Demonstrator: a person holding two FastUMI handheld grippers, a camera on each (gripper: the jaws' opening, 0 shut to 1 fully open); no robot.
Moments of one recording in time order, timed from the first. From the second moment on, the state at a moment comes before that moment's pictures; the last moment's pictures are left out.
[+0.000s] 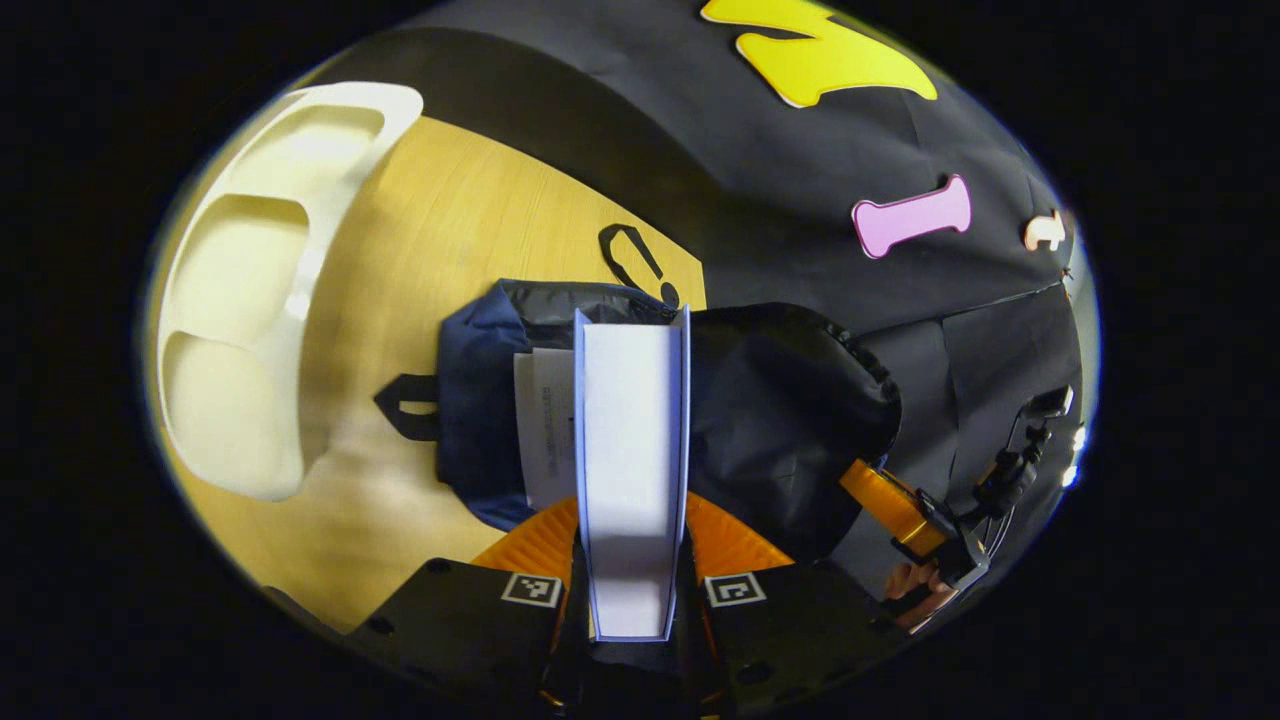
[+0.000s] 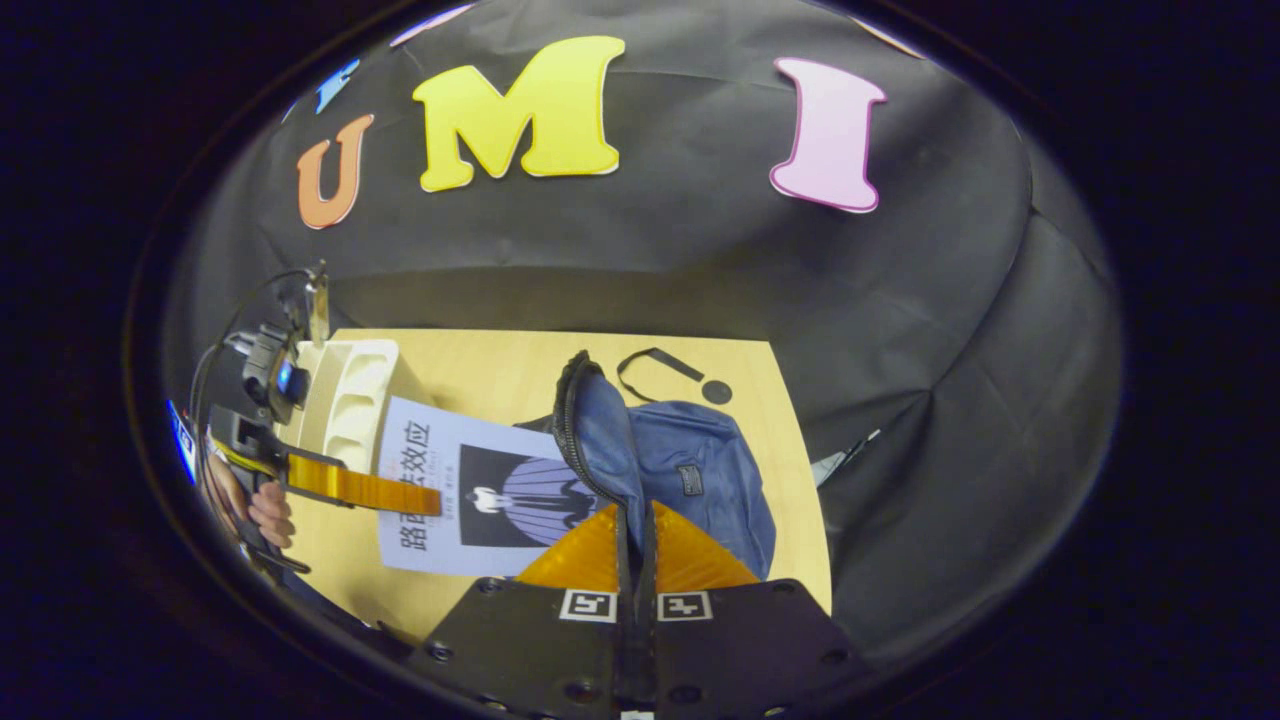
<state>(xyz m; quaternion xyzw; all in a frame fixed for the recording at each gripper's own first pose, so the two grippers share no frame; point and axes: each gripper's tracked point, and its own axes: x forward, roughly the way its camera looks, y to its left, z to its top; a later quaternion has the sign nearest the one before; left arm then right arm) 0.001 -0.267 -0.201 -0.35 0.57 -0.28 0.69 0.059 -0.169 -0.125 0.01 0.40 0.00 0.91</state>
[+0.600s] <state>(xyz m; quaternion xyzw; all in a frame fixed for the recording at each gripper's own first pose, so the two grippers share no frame) 0.022 -0.329 -0.241 -0.42 0.57 -0.30 0.64 0.067 -0.170 -0.116 -0.01 0.40 0.00 0.92</state>
